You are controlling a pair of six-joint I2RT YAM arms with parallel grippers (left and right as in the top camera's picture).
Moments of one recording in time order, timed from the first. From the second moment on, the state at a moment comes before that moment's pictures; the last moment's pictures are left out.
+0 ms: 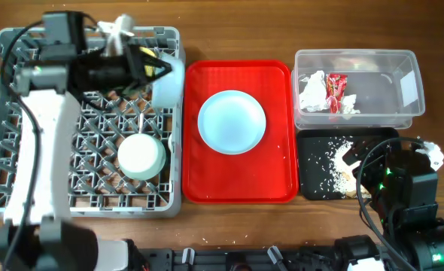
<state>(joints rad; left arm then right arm) 0.08 1.59 1.53 -0.98 1.01 -0.32 0.15 0.62 0.91 -1.06 0.29 0.87</state>
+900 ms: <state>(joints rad) 0.44 1.94 1.51 -1.12 1.20 -0.09 0.15 0.62 0.91 -1.06 0.29 0.87</state>
